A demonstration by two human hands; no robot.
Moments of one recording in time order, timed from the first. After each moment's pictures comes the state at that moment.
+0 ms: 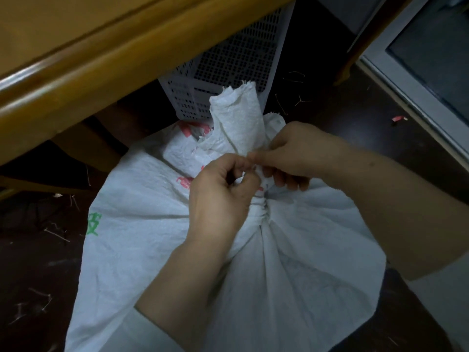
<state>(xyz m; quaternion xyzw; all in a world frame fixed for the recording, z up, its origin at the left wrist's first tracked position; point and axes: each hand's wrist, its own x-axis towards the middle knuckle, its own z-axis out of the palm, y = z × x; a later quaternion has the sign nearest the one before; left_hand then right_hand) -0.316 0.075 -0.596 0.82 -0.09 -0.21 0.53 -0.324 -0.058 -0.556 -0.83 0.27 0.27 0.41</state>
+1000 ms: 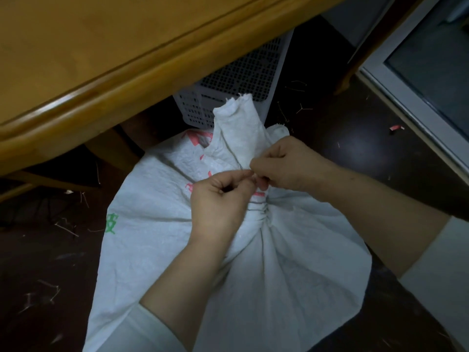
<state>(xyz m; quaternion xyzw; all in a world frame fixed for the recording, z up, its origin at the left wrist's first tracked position) -0.333 0.088 -0.573 0.74 0.04 -0.27 0.61 -0.341 -0.043 -0.549 -0.81 0.24 0.19 0.50</state>
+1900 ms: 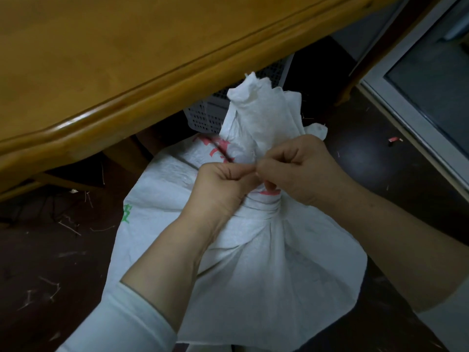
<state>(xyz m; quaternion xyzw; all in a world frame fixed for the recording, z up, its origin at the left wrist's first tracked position) -0.311 0.090 -0.539 0.67 -0.04 -0.35 0.65 -0.351 -0.034 -0.524 -0.84 0.13 -0.02 0.52</state>
